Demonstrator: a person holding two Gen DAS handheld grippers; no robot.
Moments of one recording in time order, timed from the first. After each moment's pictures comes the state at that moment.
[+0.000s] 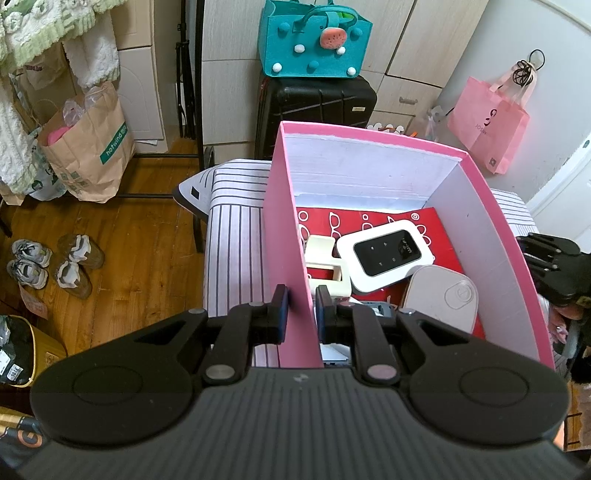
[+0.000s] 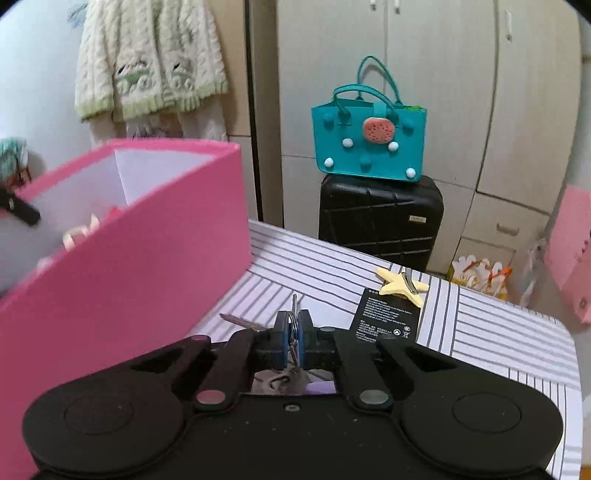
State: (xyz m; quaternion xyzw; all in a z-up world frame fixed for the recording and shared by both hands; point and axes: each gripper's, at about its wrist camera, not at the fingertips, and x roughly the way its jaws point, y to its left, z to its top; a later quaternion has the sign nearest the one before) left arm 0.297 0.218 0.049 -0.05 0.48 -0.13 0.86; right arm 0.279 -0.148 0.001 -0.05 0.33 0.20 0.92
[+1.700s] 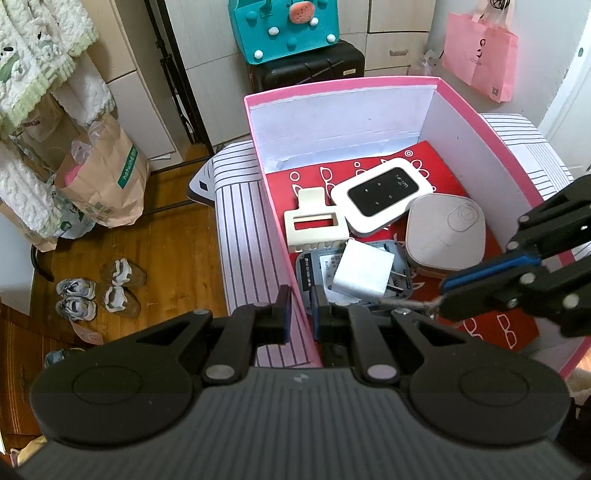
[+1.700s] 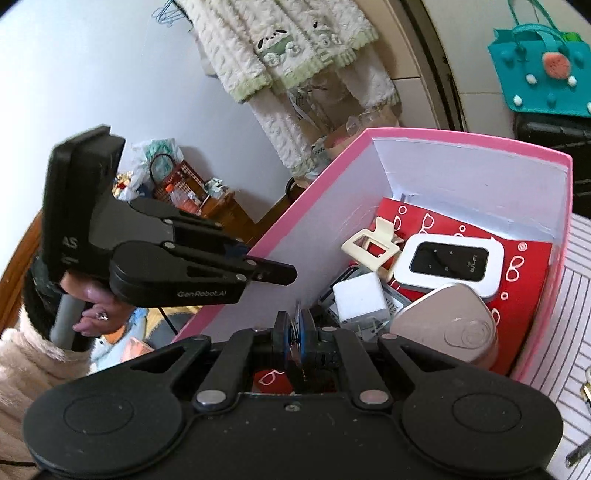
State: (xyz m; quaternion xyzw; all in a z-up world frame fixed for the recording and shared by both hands) left arm 0.267 0.183 0.055 0.09 0.50 -0.12 0.85; right arm 0.249 -0.008 0.057 0.08 0.45 0.44 0.78
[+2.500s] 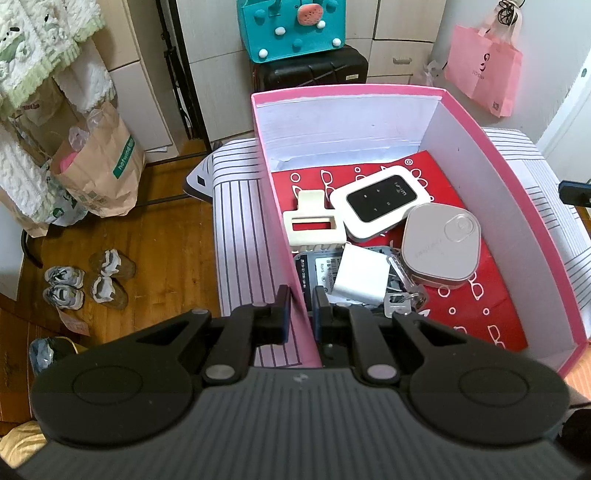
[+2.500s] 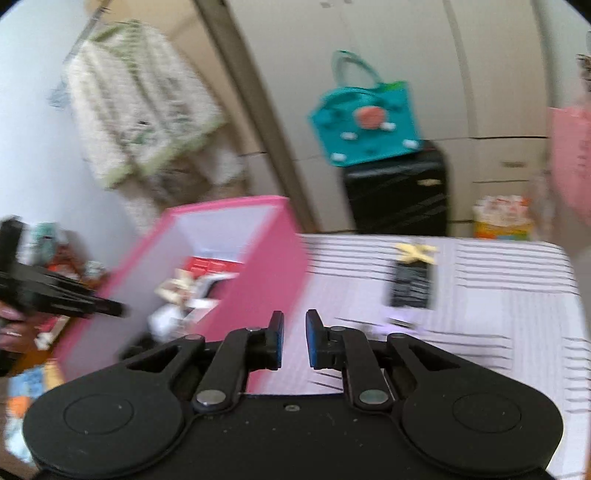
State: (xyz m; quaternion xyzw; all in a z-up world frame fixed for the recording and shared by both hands) left arm 0.266 0.190 0.054 0.05 0.50 -0.12 0.86; right arm 0.218 -0.175 0.066 0.10 0.38 0.20 0.90
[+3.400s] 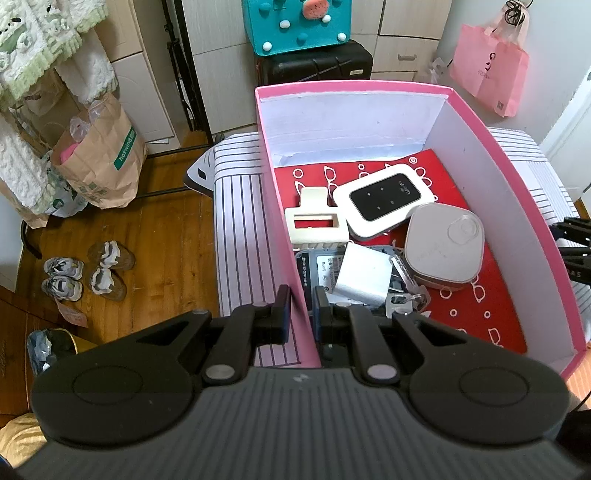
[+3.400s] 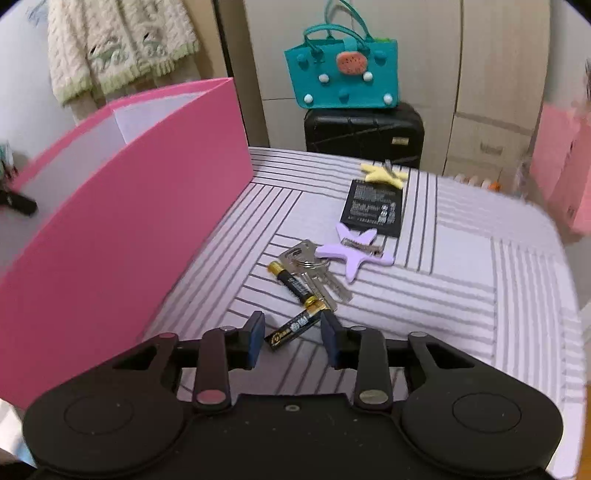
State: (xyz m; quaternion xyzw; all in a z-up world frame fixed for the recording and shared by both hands) left arm 0.271 0.191 0.051 0.04 0.51 -0.12 0.85; right arm 0.228 -0.157 -0.013 -0.03 0.43 0.16 0.89
